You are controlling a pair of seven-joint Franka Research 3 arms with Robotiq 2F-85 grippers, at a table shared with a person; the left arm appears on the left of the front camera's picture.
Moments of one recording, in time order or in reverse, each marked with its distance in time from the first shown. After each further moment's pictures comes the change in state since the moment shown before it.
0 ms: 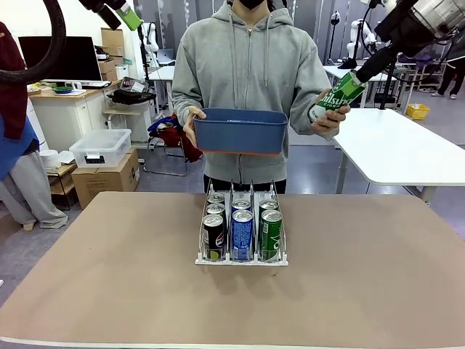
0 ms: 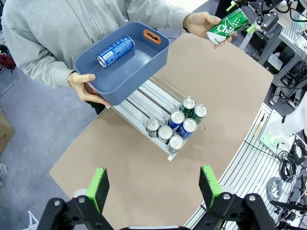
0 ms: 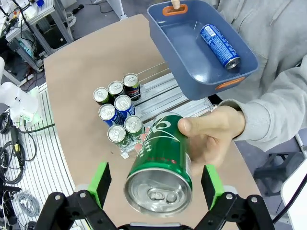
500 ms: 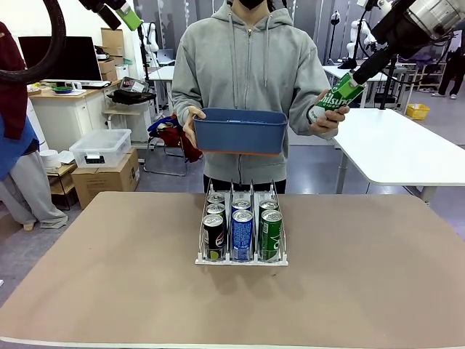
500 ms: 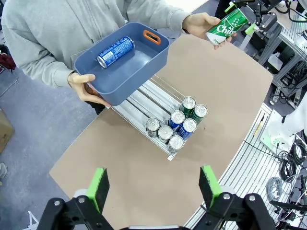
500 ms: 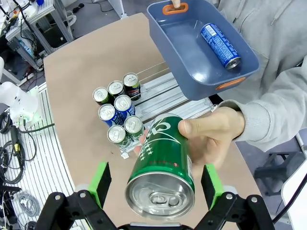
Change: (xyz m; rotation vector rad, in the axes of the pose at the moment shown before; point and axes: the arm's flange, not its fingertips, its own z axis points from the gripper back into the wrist) left arm 0.000 0.000 0.000 0.000 0.000 0.000; right arm 0.002 -0.001 -0.004 0.001 0.007 0.000
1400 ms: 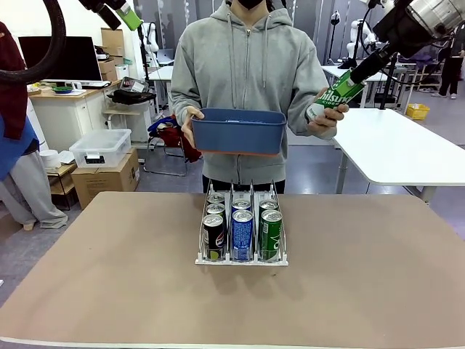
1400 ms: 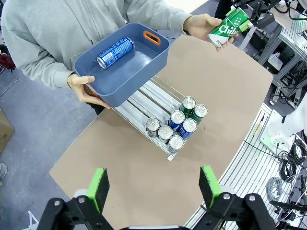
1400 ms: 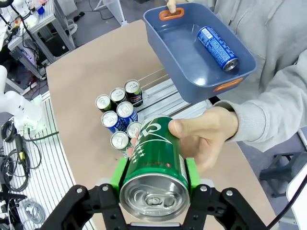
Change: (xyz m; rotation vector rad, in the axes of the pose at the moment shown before) left arm 0.000 0.000 0.000 0.000 0.000 0.000; right arm -0.001 -0.003 0.003 0.014 -0.037 -0.040
